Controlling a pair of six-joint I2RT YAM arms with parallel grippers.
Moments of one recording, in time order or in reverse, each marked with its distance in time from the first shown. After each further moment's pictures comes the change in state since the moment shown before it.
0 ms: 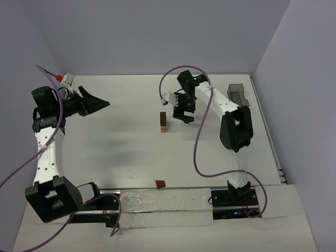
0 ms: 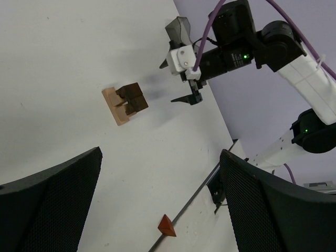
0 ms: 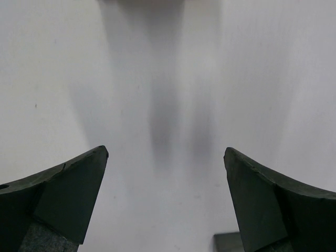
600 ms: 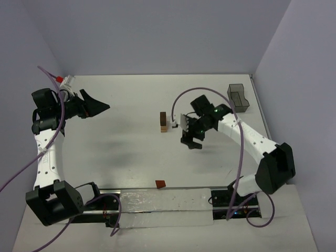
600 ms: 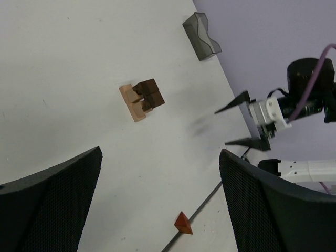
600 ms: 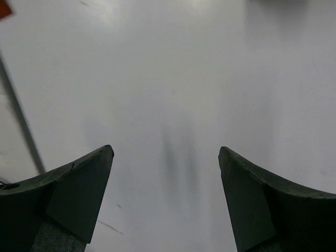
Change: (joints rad) left arm 0.000 -0.021 -0.001 -0.081 -0.055 0.116; right arm 0.028 -0.640 -0.675 0.173 -0.172 0.168
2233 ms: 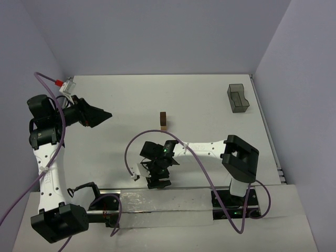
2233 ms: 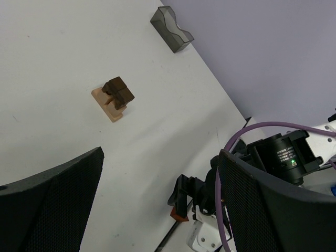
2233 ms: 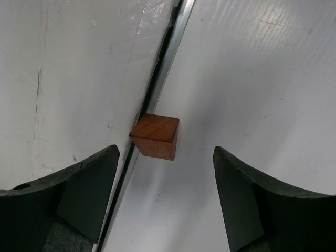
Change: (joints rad) left arm 0.000 -0.186 -0.024 -0.053 0.124 0.058; right arm 0.716 0.297 -0.049 0.286 -0.003 0.242
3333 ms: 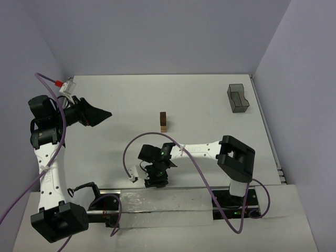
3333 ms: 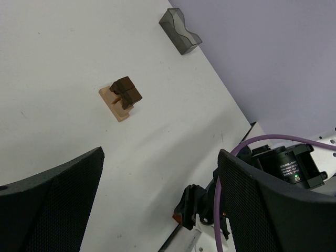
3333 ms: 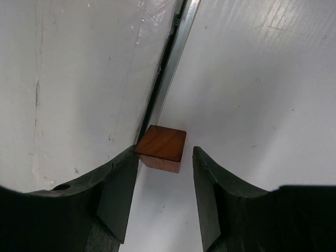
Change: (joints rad) left arm 0.000 0.004 -0.023 0.027 -0.038 -0.017; right arm 0.024 0.035 0.000 0.027 0.016 0.047
